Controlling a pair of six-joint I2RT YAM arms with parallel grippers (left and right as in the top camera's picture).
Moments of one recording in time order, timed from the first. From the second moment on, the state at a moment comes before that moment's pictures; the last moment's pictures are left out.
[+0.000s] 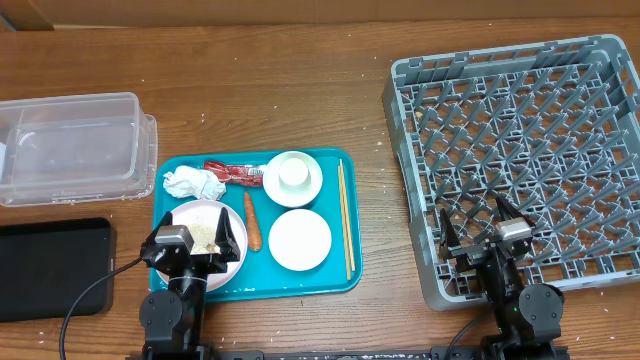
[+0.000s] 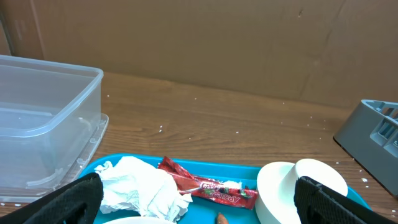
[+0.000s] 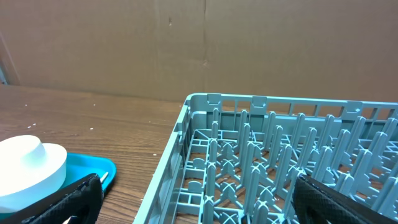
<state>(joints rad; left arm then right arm) 0.02 0.02 0.01 -0.08 0.02 -0.18 0.11 0.01 0.02 -0.02 -0.12 -0.01</state>
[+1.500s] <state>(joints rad) 0.02 0.50 1.14 -0.86 0.27 -0.32 0.11 0.01 0.02 -0.02 -0.12 -0.01</state>
